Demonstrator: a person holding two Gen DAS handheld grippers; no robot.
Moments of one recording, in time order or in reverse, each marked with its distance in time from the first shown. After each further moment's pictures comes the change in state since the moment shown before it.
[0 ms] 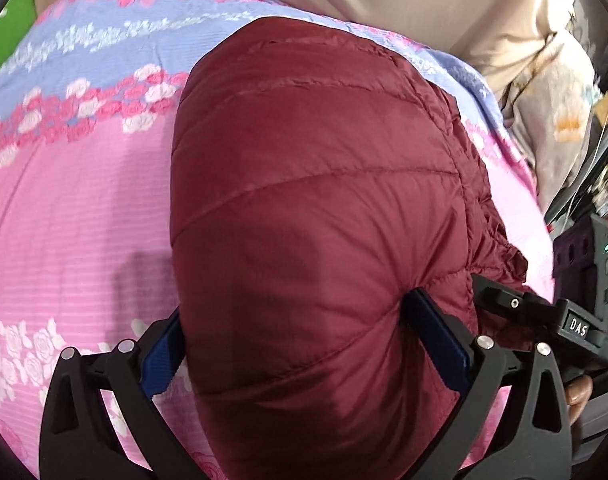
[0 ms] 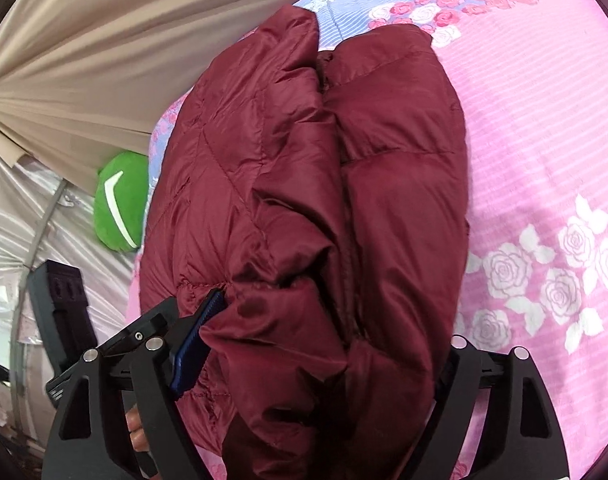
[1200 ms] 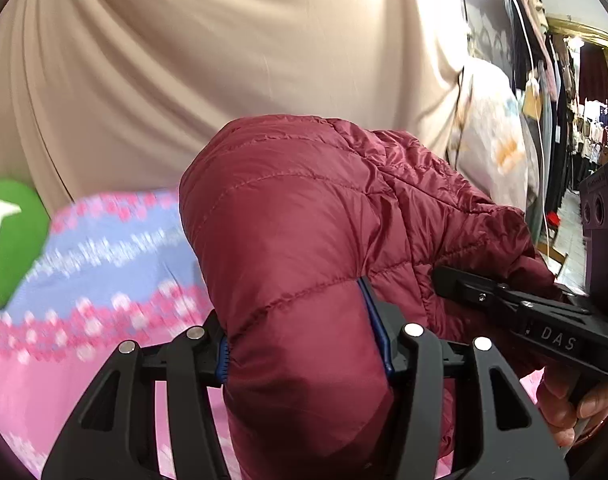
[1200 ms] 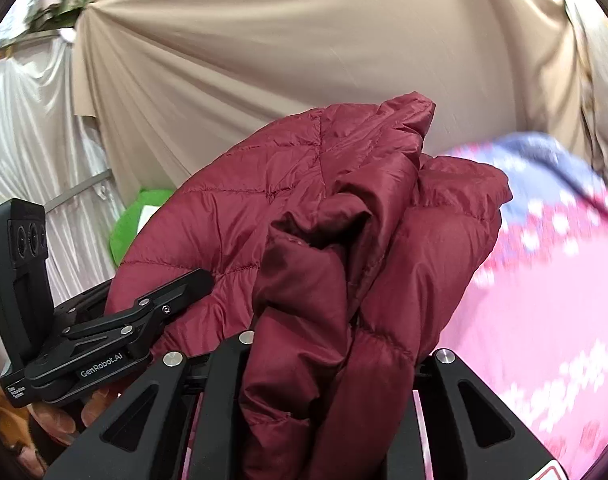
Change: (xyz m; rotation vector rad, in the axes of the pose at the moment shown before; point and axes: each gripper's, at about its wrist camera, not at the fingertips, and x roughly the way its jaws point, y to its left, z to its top) left arm -0.156 -0.066 0.038 0.333 -0.506 0.069; right arm -0.093 0.173 -0.001 -0.448 -0.464 -0.085
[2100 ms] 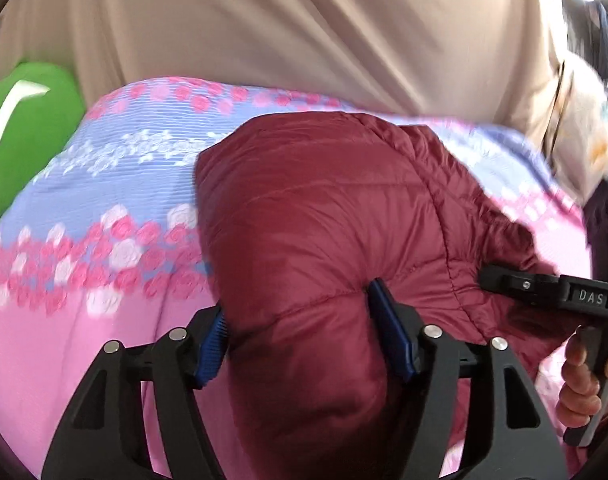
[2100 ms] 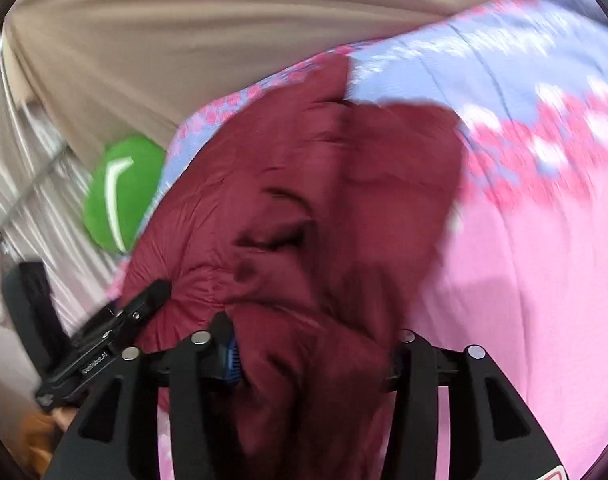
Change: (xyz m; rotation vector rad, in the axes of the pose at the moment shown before) left arm 0.108 0.170 -0.109 -0.189 0.153 0.112; right arm 0.197 -0.061 -0.067 0.220 0.305 0.100
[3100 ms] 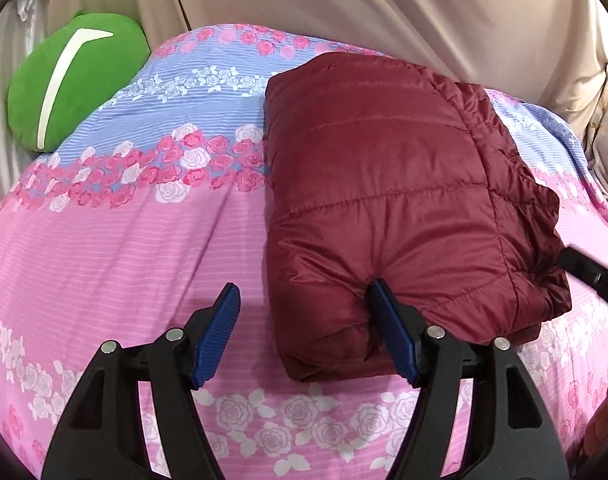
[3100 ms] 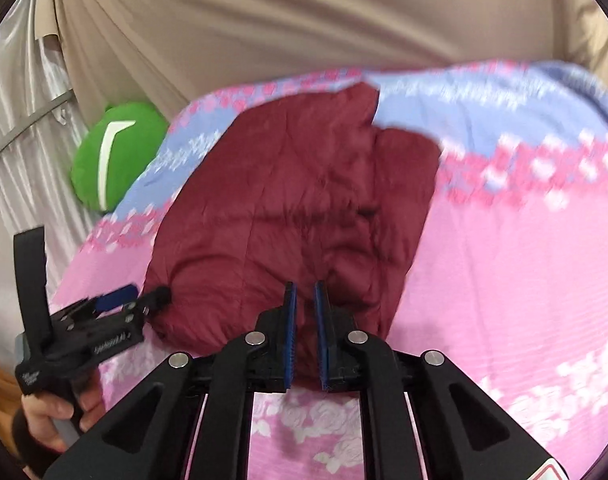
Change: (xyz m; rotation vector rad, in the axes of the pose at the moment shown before) left arm -0.036 0.002 -0.040 -0.105 0.198 0.176; right arm -0.056 0.080 -0.046 -0.218 -0.040 -0.229
